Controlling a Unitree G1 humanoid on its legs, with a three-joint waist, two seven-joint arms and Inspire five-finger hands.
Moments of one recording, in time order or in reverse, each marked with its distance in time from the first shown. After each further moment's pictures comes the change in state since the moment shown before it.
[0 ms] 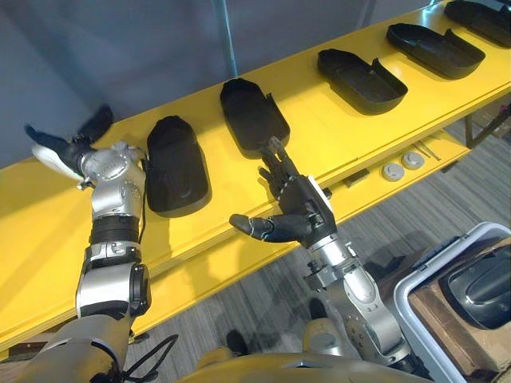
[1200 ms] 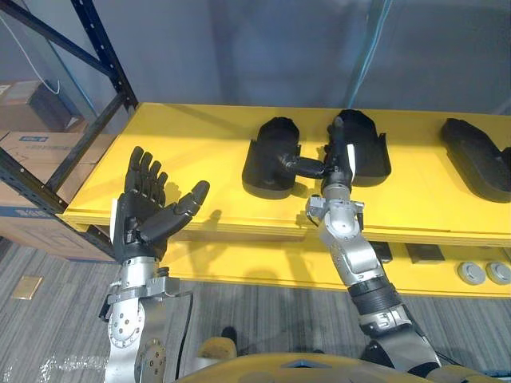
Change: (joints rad) left arm 1.117 -0.362 -0.164 -0.911 -0.038 -0.167 -0.877; right arm -0.501 0.104 -0.220 0.479 -0.206 0.202 -0.612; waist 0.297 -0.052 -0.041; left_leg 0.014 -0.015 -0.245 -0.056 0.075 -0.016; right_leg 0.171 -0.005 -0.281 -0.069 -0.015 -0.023
